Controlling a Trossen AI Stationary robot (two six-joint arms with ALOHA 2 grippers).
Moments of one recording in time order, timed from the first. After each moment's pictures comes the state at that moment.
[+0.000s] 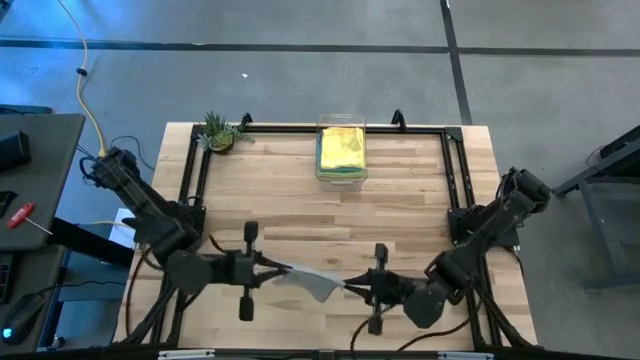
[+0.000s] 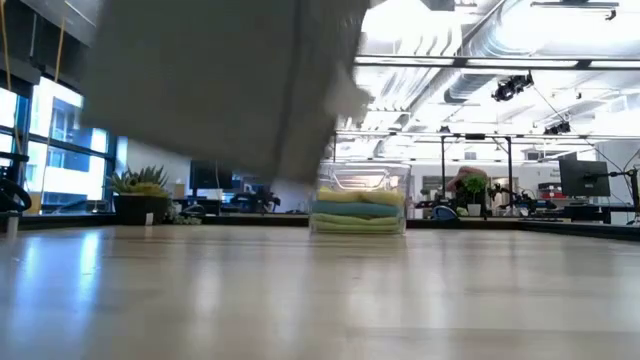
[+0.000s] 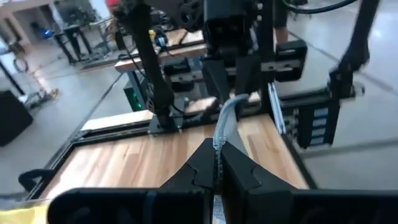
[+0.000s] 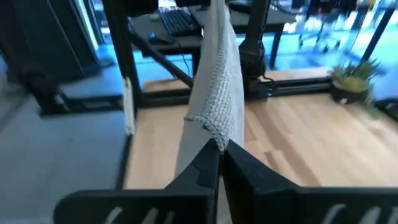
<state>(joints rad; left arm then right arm) -0.64 1.36 1.19 -0.10 -0.78 0.03 0.76 1.61 1.33 -0.14 0.82 0.32</state>
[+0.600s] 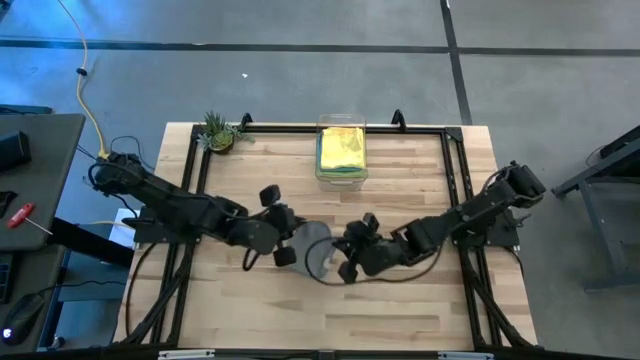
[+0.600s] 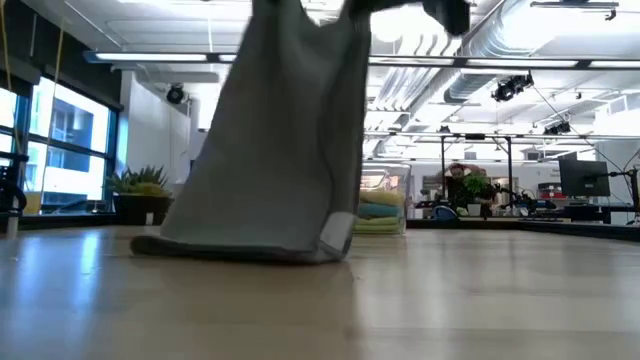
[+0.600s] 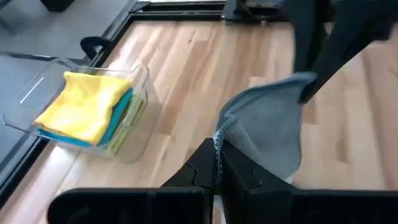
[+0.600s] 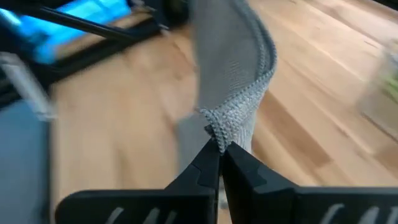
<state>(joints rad) -0.30 1.43 1.27 -0.63 -0.64 -0.33 0.47 1.61 1.27 -0.37 0.57 0.73</state>
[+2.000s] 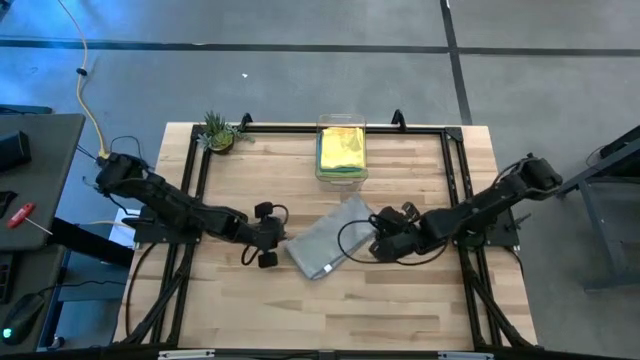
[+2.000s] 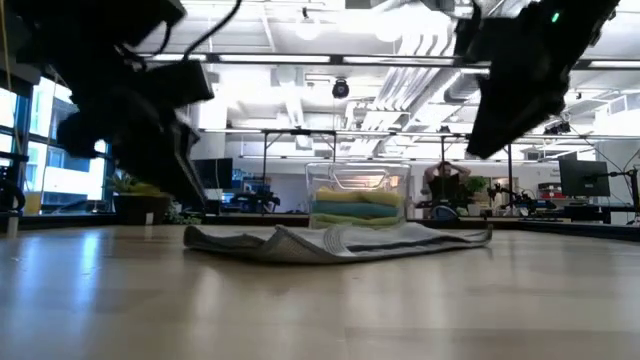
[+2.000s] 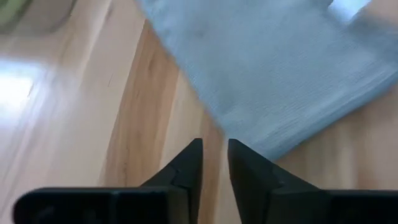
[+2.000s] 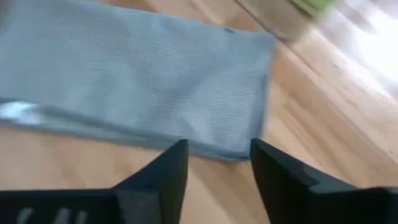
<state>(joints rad) -0.19 1.44 0.57 -0.04 -0.36 -0.29 0.39 1.45 0.90 -0.73 0.54 1.01</state>
